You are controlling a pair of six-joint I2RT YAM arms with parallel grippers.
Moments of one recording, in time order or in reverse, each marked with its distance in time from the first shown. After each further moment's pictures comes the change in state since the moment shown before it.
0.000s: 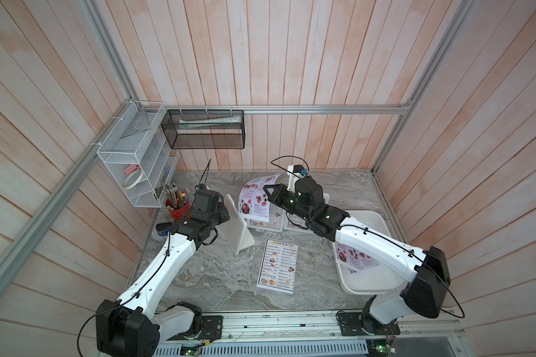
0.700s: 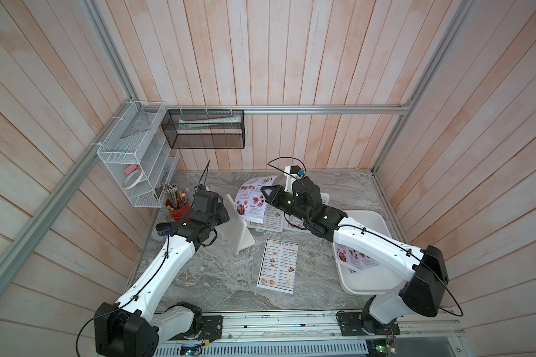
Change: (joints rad) left arm 0.000 -0.018 -0.011 0.000 0.000 0.000; right arm 0.013 0.013 0.010 -0.001 -0.005 0.000
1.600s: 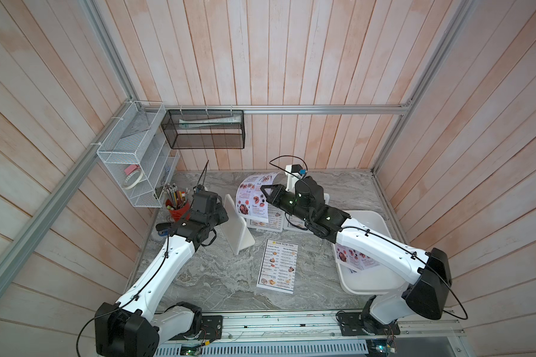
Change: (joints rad) left arm 0.013 0.000 -0.009 0.007 0.000 0.000; right arm 0.011 -0.027 0.000 0.009 -0.011 0.001
